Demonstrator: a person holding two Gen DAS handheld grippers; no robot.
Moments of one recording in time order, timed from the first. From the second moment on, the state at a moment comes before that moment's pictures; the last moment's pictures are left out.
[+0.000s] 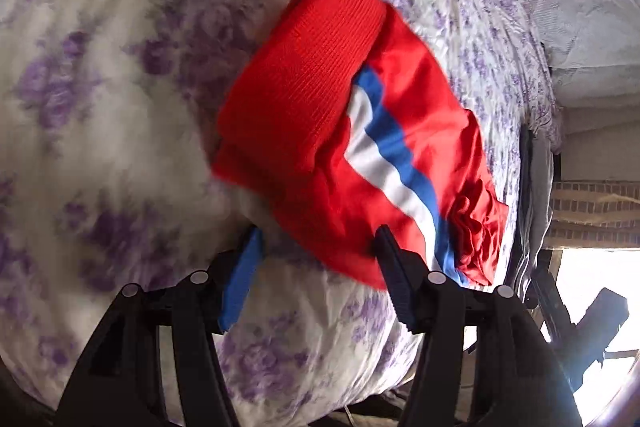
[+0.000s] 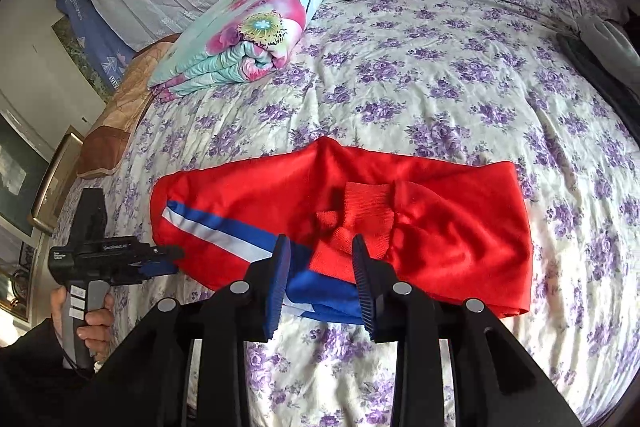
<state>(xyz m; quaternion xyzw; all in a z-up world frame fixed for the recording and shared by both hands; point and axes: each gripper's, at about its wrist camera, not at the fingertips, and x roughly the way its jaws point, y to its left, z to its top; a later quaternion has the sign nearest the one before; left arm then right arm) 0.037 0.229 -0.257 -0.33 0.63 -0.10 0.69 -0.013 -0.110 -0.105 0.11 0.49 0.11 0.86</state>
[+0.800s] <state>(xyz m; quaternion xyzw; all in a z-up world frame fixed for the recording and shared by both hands) 0.053 0.176 -0.162 -0.18 0.52 -0.12 0.83 0.070 -0.036 -0.188 0.08 0.56 0.17 0.81</state>
